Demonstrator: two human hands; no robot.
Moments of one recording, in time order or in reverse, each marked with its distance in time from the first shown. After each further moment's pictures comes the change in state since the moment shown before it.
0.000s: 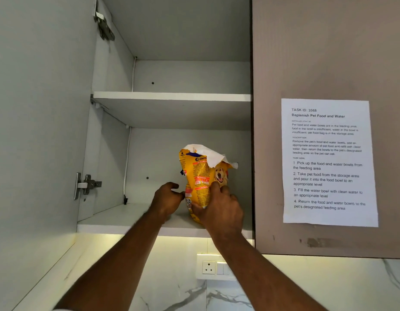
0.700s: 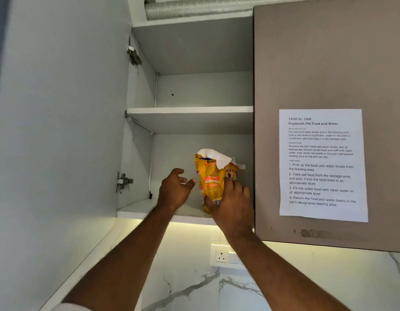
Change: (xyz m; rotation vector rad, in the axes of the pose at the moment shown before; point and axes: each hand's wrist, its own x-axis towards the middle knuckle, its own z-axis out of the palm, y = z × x) left_hand -0.113 0.069 -0.061 0.104 0.229 0.169; right_hand -0.046 -0.003 -0.058 0.150 0.134 -0.079
